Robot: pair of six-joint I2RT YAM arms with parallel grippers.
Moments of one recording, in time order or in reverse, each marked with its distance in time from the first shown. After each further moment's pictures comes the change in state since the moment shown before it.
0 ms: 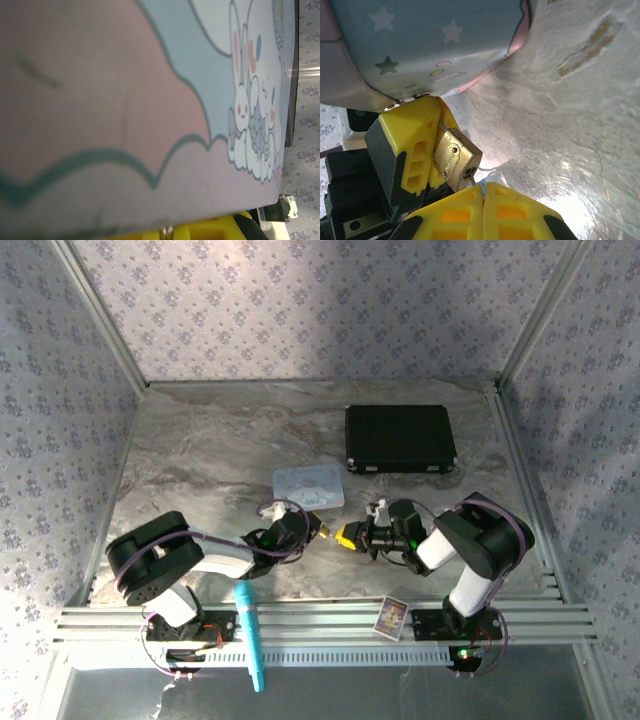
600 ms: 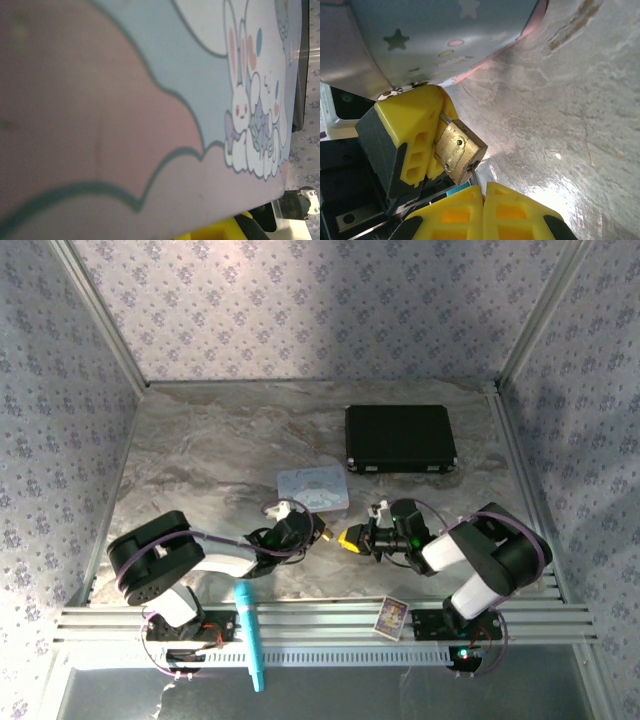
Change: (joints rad) left arm -0.013 0.007 0.031 -0.050 0.031 0.040; right arm -0.016 -0.132 -0.009 -0.200 -0.028 -0.090
